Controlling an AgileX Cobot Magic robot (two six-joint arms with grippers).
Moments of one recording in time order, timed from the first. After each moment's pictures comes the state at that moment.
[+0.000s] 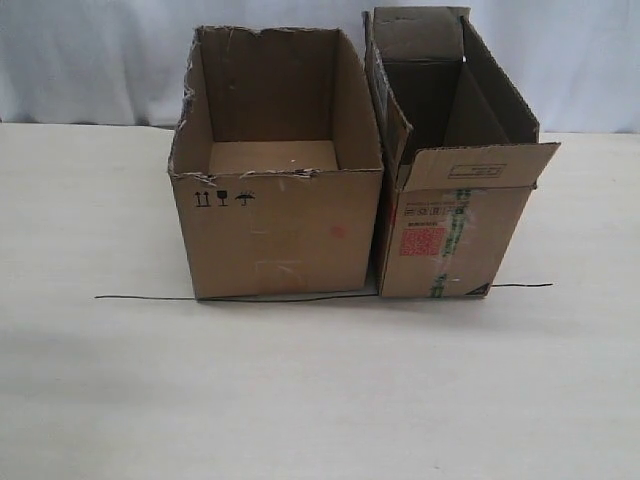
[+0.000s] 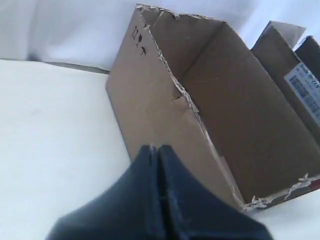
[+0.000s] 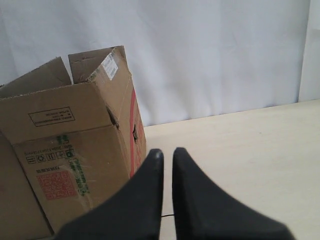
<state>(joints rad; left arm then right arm) 0.29 1.33 -1.02 -1.12 0.84 1.01 0.12 0.00 0.00 0.01 0.14 0.13</state>
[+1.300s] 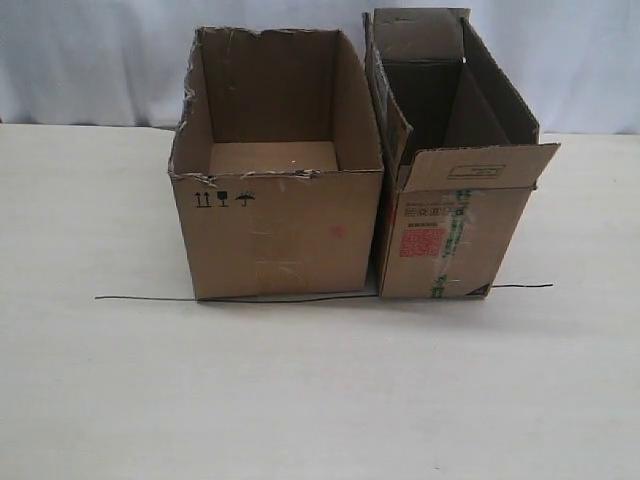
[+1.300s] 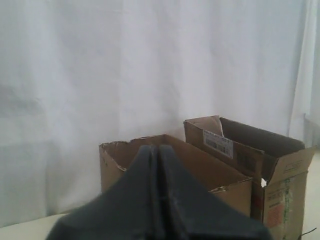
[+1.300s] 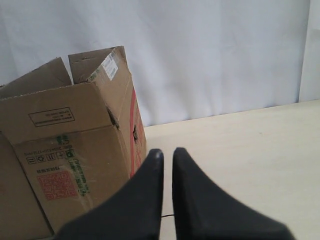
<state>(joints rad) -0.12 0.09 -0.39 -0.97 0.38 0.93 0.12 0.00 0.00 0.01 0.14 0.13</state>
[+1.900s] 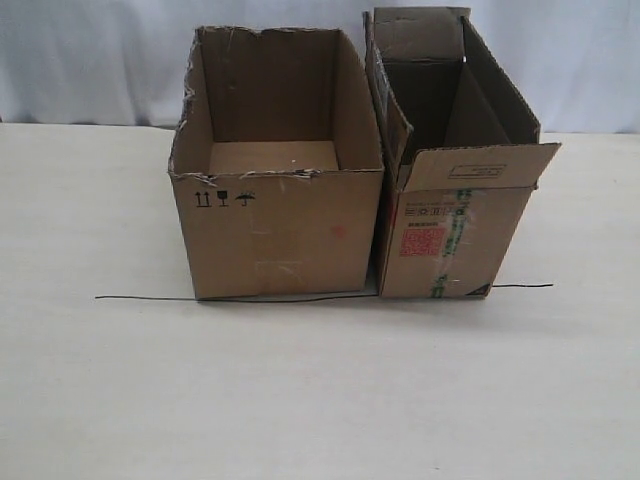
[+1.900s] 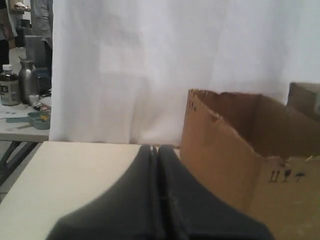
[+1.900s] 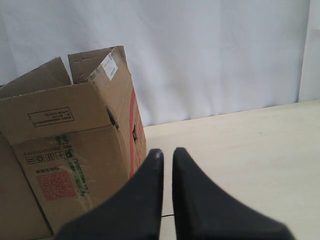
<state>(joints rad) -0.12 0.09 -0.23 0.13 0.25 -0.19 0.12 0.00 0.00 0.01 0.14 0.13</state>
